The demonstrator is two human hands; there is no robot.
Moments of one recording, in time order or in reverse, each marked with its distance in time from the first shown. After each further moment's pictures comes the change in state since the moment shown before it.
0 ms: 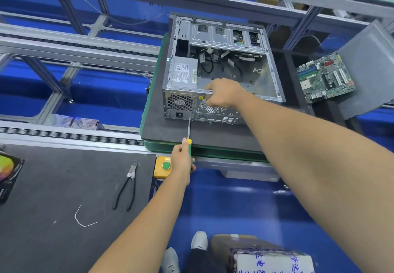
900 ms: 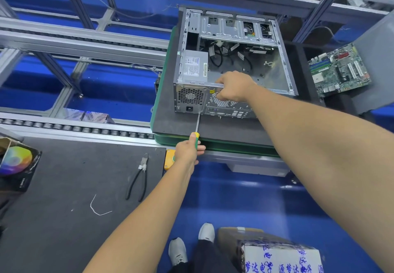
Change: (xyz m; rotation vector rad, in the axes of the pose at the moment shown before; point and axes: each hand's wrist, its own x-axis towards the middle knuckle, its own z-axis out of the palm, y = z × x) left_hand -0.001 0.014 -0.016 0.186 -0.052 0.018; right_hand -0.001 -0.002 0.002 -0.002 0.014 0.019
